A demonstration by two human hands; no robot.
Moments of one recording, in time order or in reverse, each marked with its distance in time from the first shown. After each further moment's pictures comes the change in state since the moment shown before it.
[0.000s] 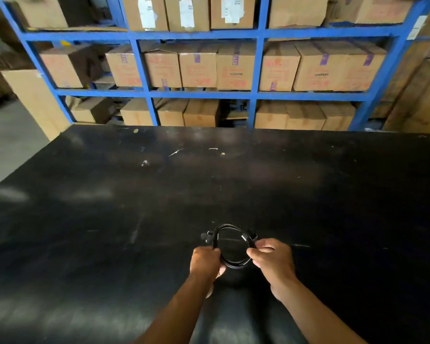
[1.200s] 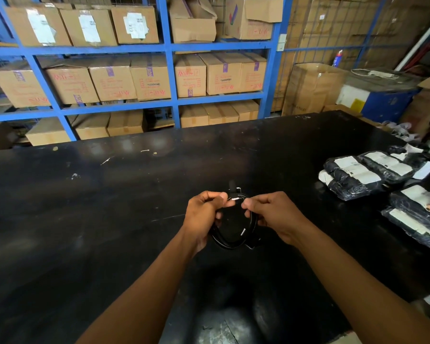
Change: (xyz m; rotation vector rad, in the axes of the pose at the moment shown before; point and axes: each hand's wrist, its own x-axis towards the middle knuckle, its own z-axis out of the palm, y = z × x) left_hand -0.159 0.026 0.048 -0.050 -0.630 0.311; right_hand -0.155 -0.046 -0.152 -0.176 -0.015 -0.184
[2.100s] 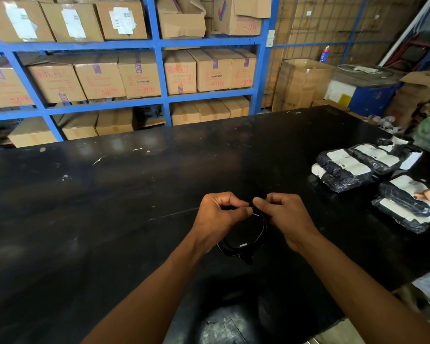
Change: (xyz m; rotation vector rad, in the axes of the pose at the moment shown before) left_hand -0.012 -0.010 0.002 0.324 -0.268 0.343; right_hand -0.019 0.016 0.007 0.071 0.240 -0.106
